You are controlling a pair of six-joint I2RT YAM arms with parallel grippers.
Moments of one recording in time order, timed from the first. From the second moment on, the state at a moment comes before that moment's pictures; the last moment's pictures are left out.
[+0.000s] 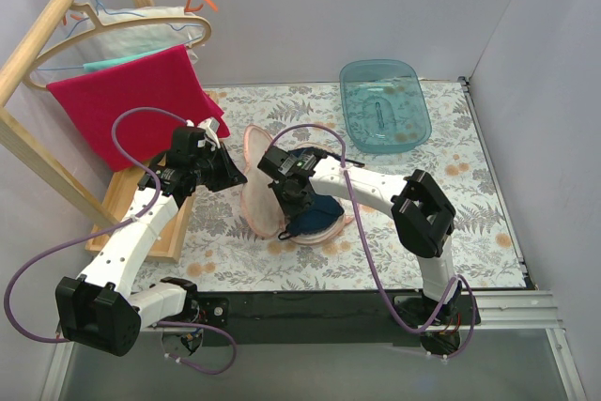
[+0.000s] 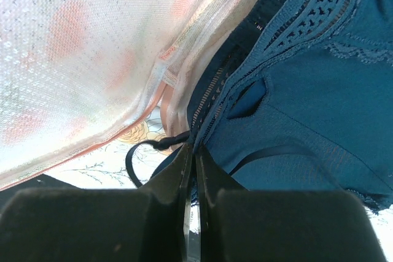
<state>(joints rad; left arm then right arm) -0.27 1.12 0.99 -0.61 0.27 -0.57 1.02 1.98 1.61 -0.89 0.04 0.51</state>
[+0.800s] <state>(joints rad) -0.27 1.14 0.99 -0.61 0.28 -0.57 1.02 1.92 1.62 -0.90 0.07 0.52</state>
